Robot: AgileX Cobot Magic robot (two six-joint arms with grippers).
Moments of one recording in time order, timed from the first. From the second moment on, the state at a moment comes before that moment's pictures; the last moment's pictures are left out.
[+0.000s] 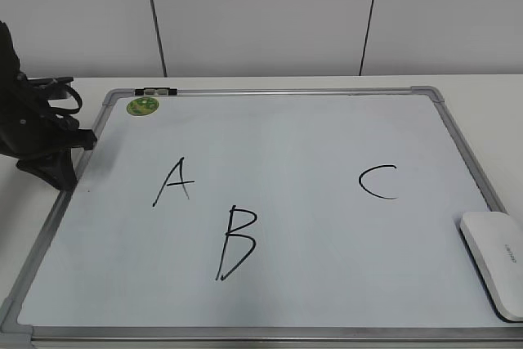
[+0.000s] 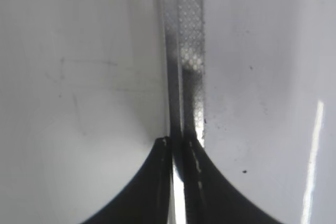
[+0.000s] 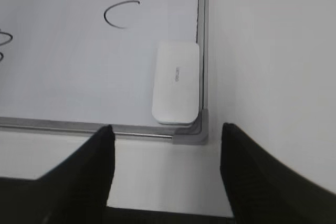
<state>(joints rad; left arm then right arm) -0.05 2.13 -1.44 -0.15 0.91 0.07 0.00 0.27 -0.60 0.07 1.13 -0.10</state>
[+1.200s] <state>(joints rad) -0.05 2.13 -1.45 -0.15 0.91 0.07 0.00 1.27 -0.63 0.17 0.71 -0.22</state>
